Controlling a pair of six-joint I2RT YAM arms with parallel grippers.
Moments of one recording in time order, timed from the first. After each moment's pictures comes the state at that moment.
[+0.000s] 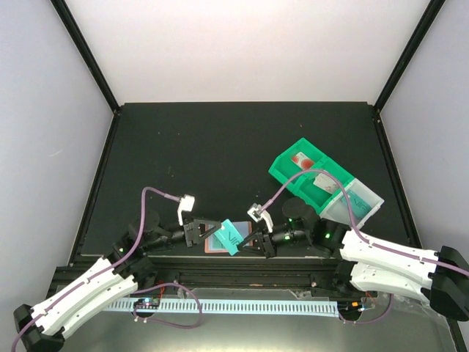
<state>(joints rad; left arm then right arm) -0.79 0.37 0.29 -0.08 0.48 -0.91 1.04 0.96 0.50 0.03 -0.68 0.64</state>
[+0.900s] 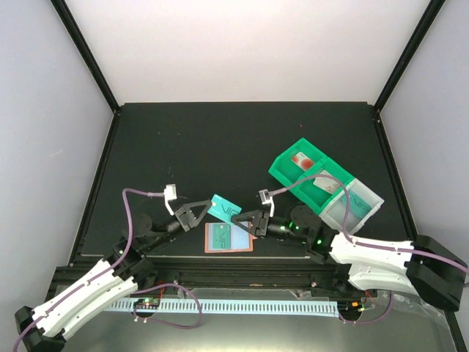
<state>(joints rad) -0.79 0.32 0.25 0.09 0.16 -1.13 1.04 1.04 0.32 0.66 -0.31 1.24</state>
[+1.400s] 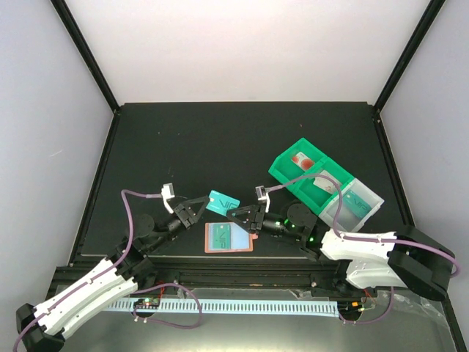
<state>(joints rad) -0.79 0.35 0.22 0.15 0.05 -1.21 1.04 1.21 0.35 0.88 -0.30 1.38</state>
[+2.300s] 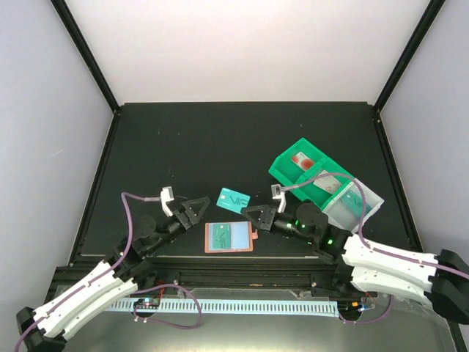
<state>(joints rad) -0.79 0.30 0.21 0.04 0.01 -1.21 1.04 0.93 0.37 0.46 -0.15 1.23</state>
